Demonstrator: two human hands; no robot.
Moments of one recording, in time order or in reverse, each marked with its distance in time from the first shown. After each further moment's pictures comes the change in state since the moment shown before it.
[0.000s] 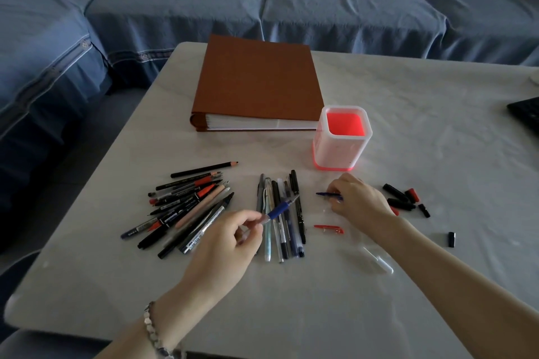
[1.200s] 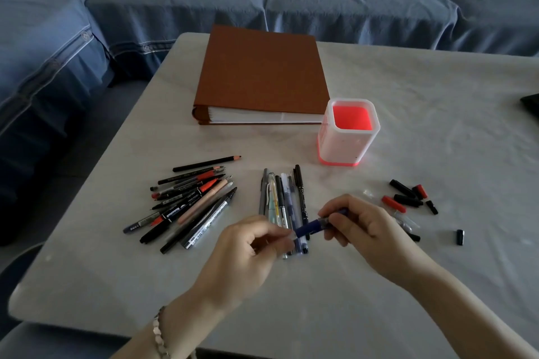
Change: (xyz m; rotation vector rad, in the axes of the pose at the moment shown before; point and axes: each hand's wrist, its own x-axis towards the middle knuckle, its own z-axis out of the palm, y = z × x) left_hand -0.008 0.022 0.005 -0.247 -0.122 -0.034; right_hand -0.081 -0.048 -0.034 0.903 -0.075 -0.121
